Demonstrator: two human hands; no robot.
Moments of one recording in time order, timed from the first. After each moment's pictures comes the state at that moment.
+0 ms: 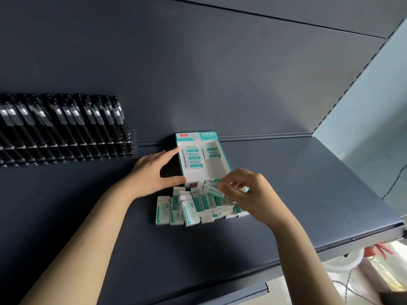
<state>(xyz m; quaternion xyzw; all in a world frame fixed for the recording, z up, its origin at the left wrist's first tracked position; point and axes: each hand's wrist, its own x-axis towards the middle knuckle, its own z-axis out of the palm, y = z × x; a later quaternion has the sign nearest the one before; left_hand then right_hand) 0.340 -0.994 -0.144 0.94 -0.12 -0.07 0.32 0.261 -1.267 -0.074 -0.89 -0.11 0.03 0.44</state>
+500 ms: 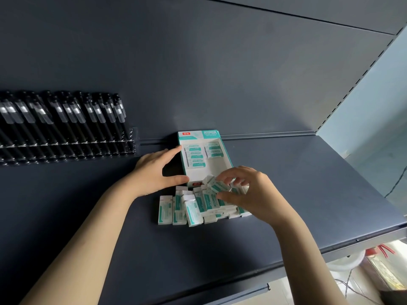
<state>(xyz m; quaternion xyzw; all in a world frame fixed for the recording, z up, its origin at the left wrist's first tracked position) 0.337 -0.995 -0.140 0.94 -0.12 -0.08 0.32 0.267 -1.268 -0.074 -0.92 -0.13 0.04 0.38</state>
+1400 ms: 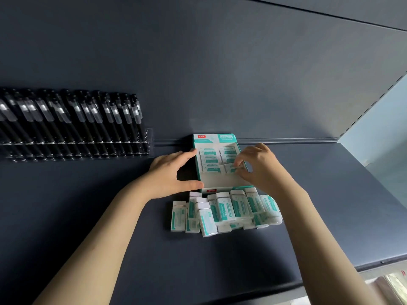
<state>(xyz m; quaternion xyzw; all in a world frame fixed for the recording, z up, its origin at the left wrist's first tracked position) 0.331 -0.998 -0.125 0.94 -0.11 -0.12 0.31 0.360 -1.269 -0.092 -0.95 -0.26 -0.08 0.13</state>
